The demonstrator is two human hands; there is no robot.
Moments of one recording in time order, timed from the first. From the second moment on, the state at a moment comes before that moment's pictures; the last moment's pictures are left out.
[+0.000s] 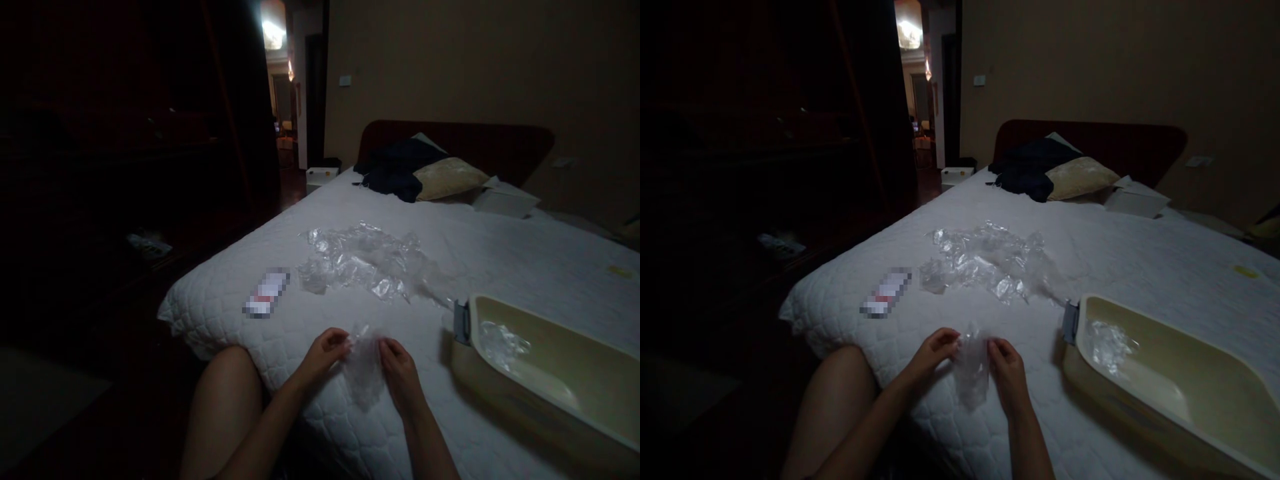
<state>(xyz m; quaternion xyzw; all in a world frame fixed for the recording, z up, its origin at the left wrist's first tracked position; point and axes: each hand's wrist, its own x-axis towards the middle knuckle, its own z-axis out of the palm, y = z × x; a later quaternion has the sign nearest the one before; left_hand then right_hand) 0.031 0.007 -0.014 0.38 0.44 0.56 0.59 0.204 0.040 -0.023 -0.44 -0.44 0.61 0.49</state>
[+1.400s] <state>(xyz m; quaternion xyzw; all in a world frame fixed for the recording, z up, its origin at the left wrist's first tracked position) 0.031 -0.008 0.026 0.28 0.47 0.66 0.51 0.207 0.039 -0.015 -0.45 -0.30 0.61 0.58</state>
